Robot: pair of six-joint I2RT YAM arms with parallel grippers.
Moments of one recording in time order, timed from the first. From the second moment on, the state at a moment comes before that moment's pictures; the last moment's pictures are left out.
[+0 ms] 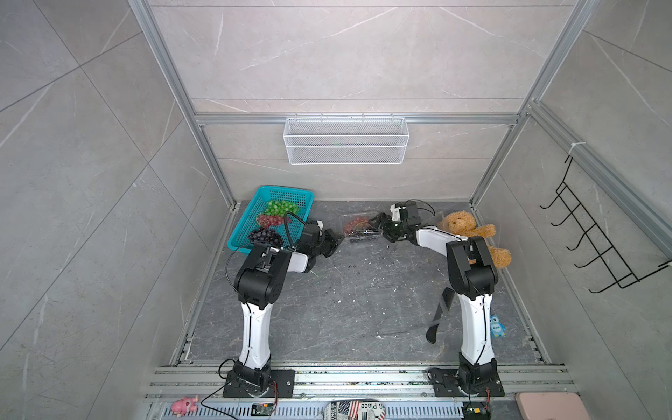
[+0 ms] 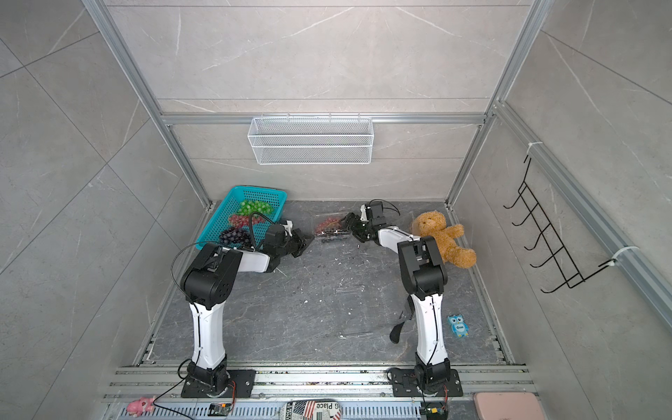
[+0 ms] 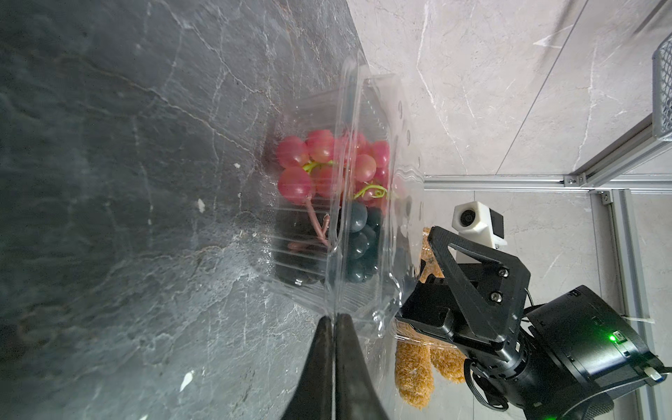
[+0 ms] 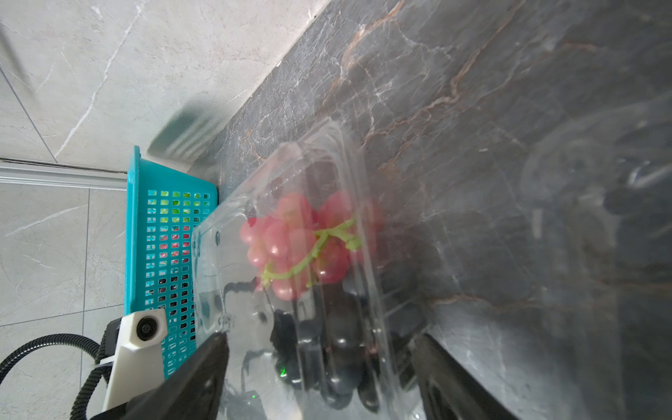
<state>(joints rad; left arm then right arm) -0.38 2.11 1.12 0.58 0.46 -1.17 0.26 2.22 1.56 -0.01 -0.46 0.80</state>
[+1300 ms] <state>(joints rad) -0.33 2.31 1.71 -0.04 0.55 -1.05 0.26 2.21 1.61 -0.10 -0.47 0.78</state>
